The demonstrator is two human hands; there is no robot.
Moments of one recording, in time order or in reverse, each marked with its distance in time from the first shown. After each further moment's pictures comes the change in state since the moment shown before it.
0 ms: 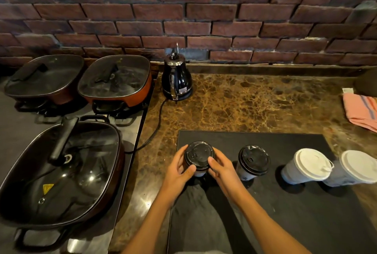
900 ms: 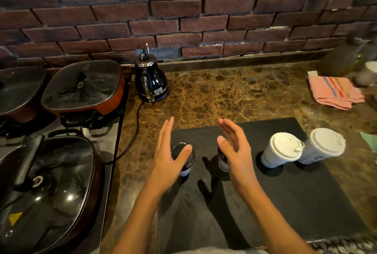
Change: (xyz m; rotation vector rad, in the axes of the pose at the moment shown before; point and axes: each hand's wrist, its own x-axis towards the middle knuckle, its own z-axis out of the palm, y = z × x) left_hand 0.011 0.077 0.028 0.411 -0.017 0.376; right_hand -0.049 -0.074 -0.025 -0.148 0.274 -0.423
